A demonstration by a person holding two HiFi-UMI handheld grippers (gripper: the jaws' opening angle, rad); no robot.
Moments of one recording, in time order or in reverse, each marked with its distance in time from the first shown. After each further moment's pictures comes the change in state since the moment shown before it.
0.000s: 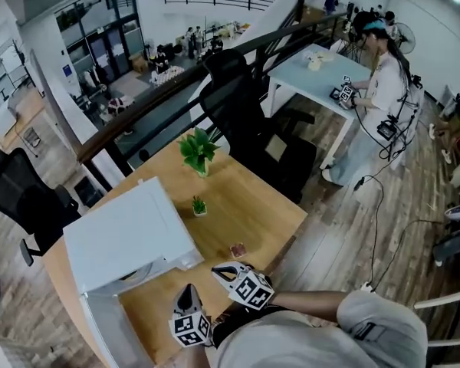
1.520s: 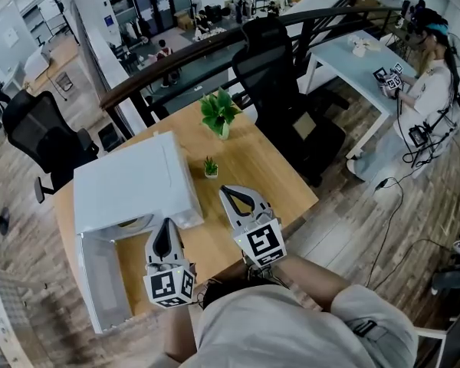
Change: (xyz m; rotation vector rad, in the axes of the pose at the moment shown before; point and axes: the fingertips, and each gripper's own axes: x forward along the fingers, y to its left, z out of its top) left arm -0.043 -0.045 0.184 0.112 -0.400 0.172; right arm -0.104 -0.104 0.175 -0.087 -0.451 -0.237
